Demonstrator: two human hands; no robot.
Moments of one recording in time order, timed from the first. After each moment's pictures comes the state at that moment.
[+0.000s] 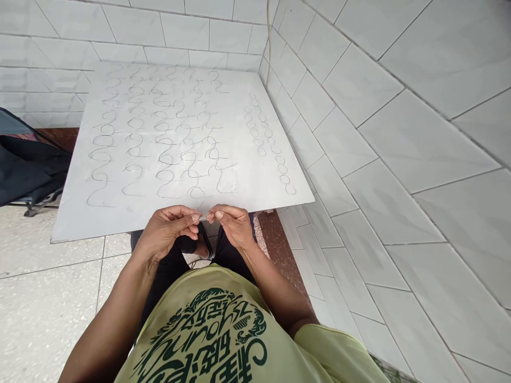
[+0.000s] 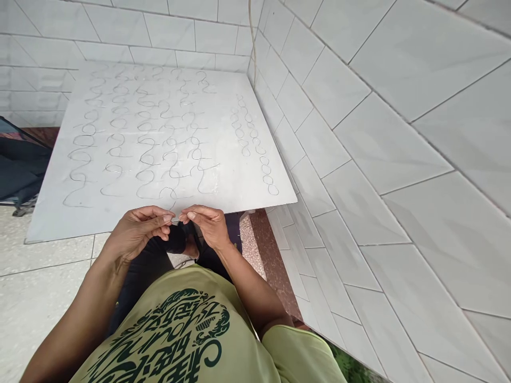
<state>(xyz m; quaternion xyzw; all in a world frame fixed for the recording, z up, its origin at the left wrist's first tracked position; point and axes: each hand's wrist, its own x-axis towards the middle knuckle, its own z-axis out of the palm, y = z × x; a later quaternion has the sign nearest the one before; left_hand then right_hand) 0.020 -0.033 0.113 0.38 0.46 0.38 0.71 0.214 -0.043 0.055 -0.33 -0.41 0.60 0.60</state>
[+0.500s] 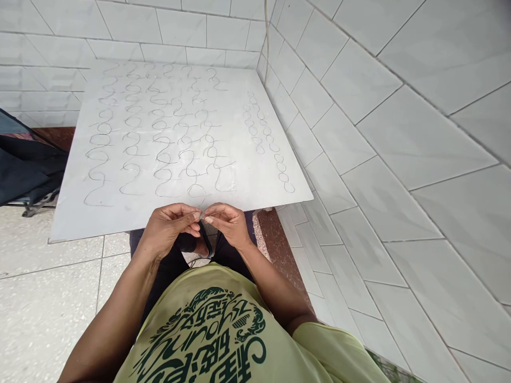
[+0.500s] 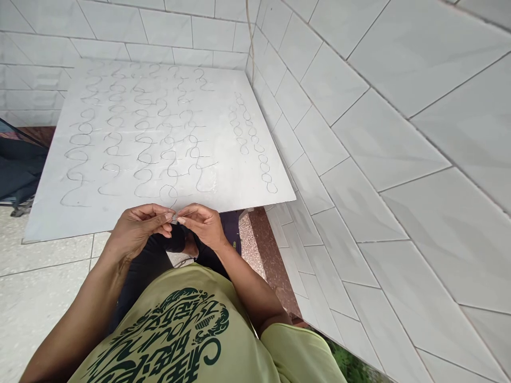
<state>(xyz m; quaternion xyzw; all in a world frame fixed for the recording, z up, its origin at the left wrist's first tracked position) 0.030 -0.035 0.117 0.41 0.48 0.40 0.67 0.212 -0.045 0.058 -0.36 -0.48 0.56 0.57</state>
